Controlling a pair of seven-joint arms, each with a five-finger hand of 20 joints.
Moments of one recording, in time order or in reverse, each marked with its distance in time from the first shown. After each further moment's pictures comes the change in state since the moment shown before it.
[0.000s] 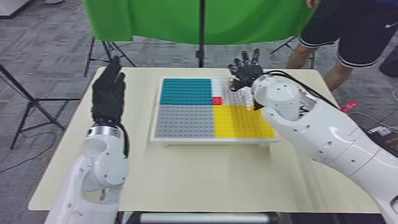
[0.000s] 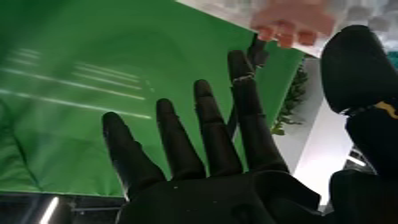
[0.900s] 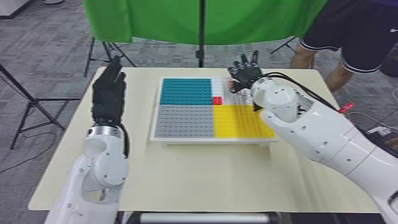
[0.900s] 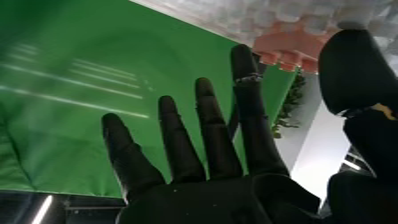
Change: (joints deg) left arm 0.0 0.0 0.1 -0.2 0.0 -0.2 0.0; right arm 1.2 -0.4 -2.8 3.0 -0.7 3.7 -0.2
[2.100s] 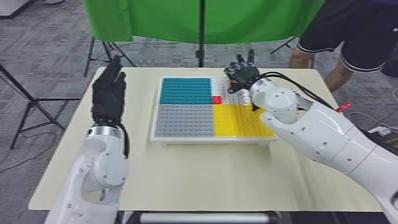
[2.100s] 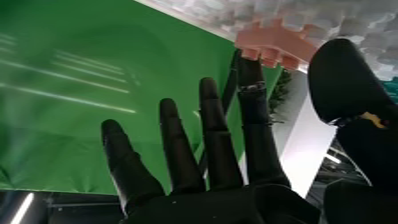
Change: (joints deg) left arm 0.1 0.0 0.0 -0.2 -0.1 -0.2 0.1; right arm 1.4 0.7 -3.2 0.7 -0.6 4.9 -2.0
